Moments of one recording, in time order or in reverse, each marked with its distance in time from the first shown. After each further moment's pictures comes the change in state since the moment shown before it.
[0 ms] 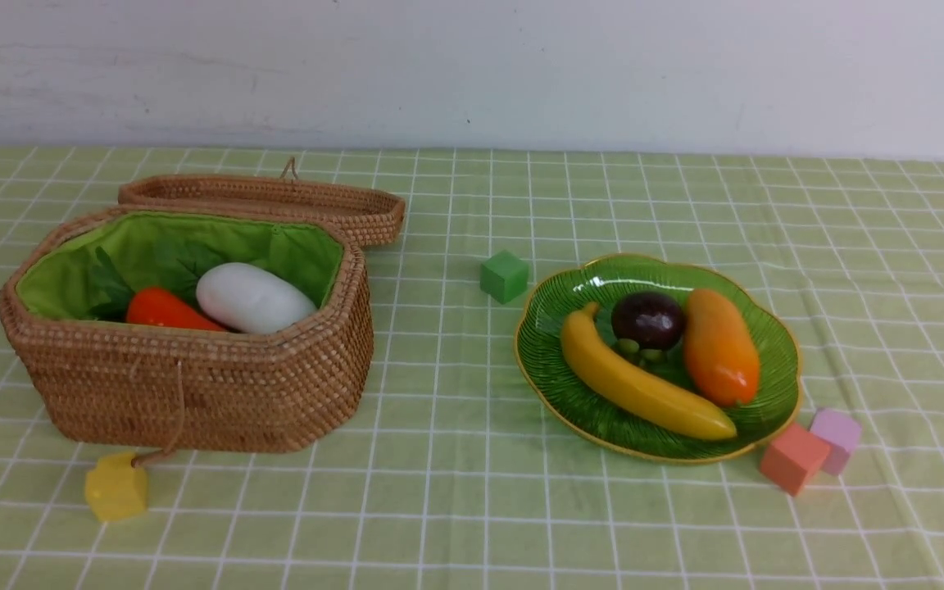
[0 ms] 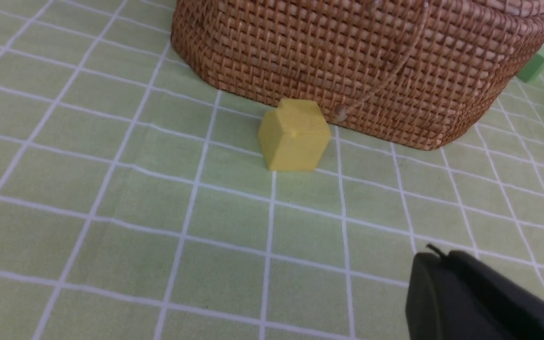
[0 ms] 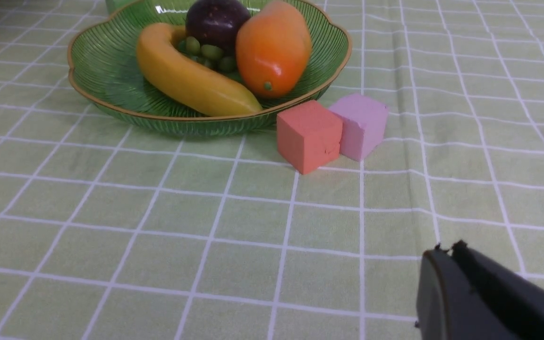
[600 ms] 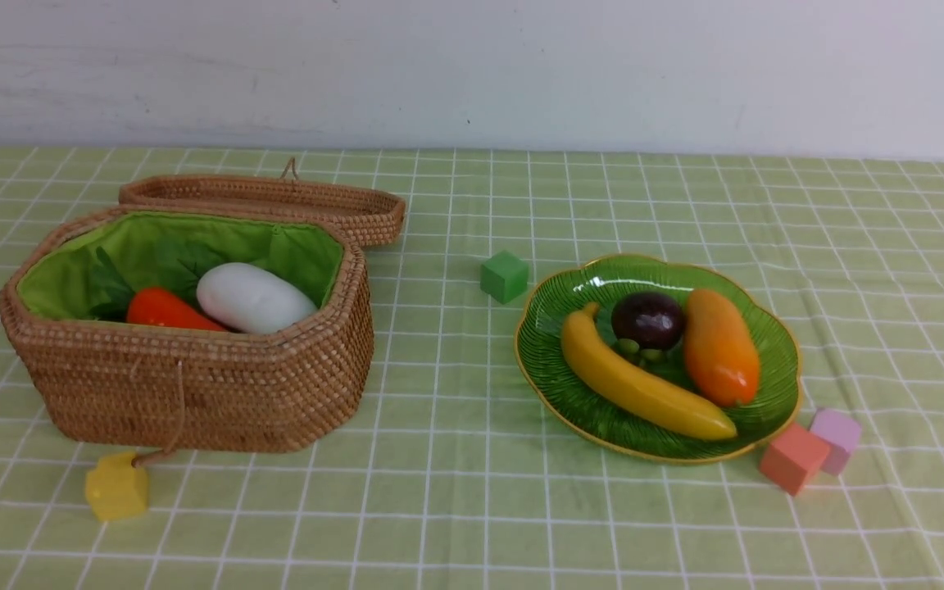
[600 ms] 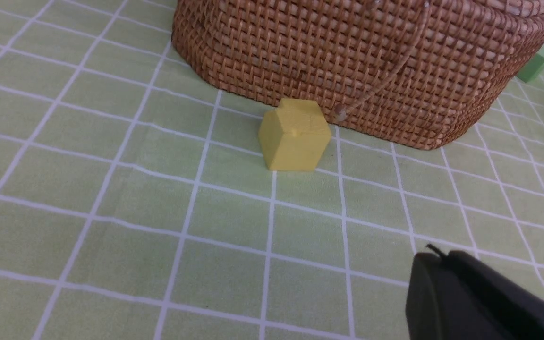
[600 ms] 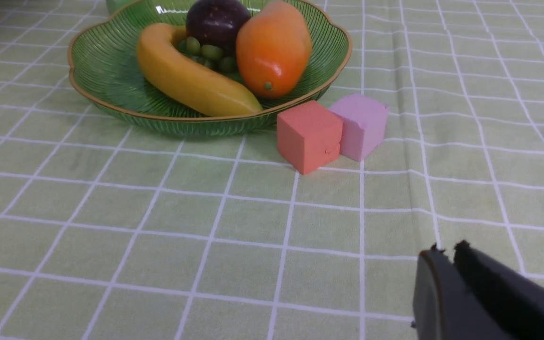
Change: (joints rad) right arm 0.000 0.000 -0.001 0.000 0.000 0.000; left arm 0.000 0.000 0.000 0.000 0.000 0.000
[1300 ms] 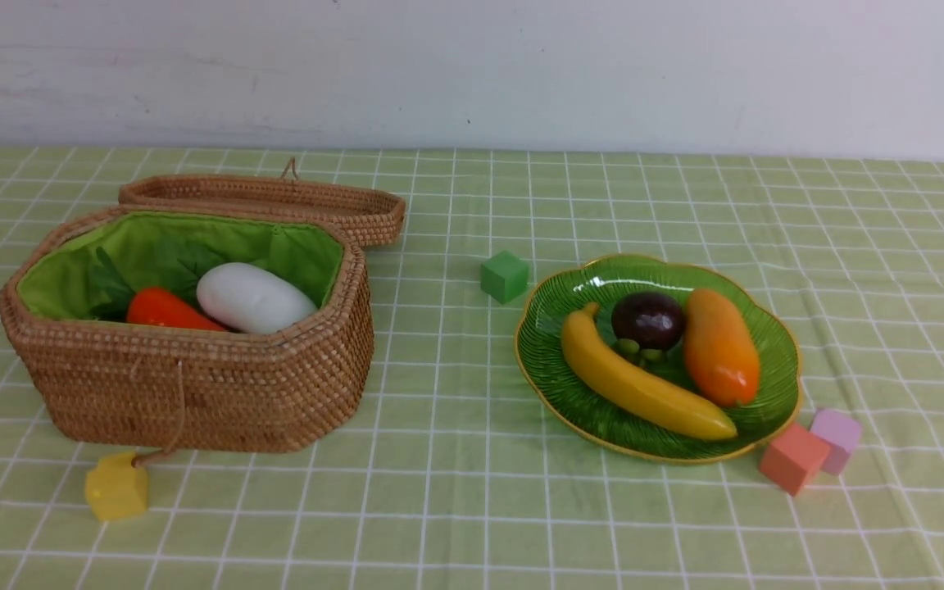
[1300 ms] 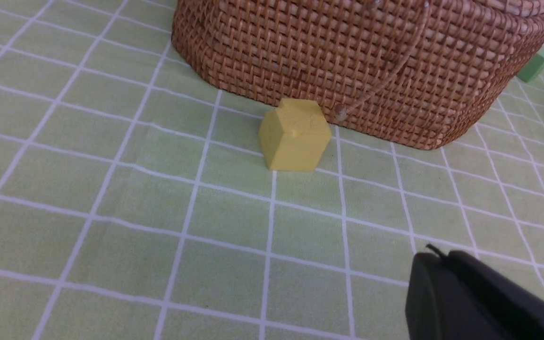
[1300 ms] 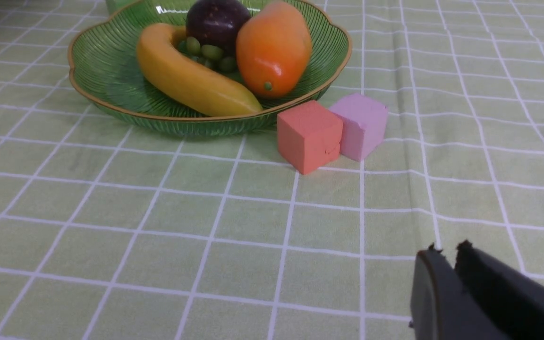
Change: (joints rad) right arm 0.000 0.000 0.000 0.000 0.000 0.000; left arm 0.000 0.000 0.000 0.000 0.000 -0.001
